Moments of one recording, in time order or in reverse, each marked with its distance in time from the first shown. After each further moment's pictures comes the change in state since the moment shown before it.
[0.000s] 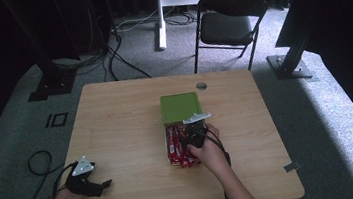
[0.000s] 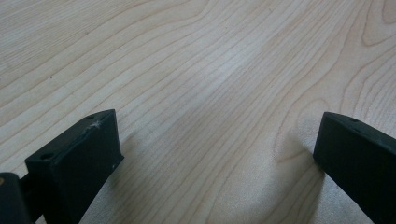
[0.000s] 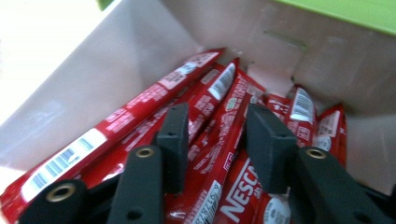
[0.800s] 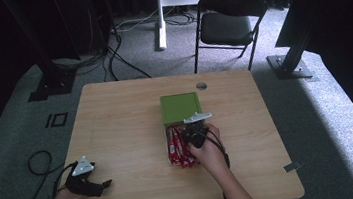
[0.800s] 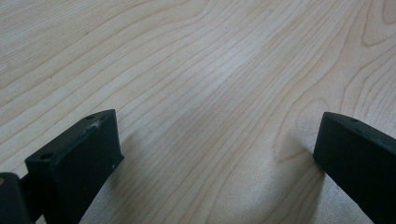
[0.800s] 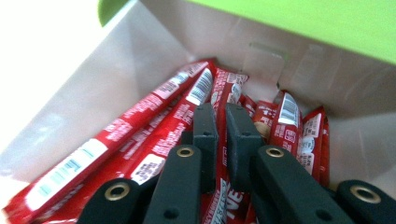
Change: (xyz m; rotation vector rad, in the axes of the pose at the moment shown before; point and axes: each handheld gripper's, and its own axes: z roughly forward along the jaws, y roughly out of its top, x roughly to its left) left arm 0.000 0.000 0.000 0.000 0.000 0.001; right arm 0.003 0.002 -0.008 -0.027 -0.036 0.007
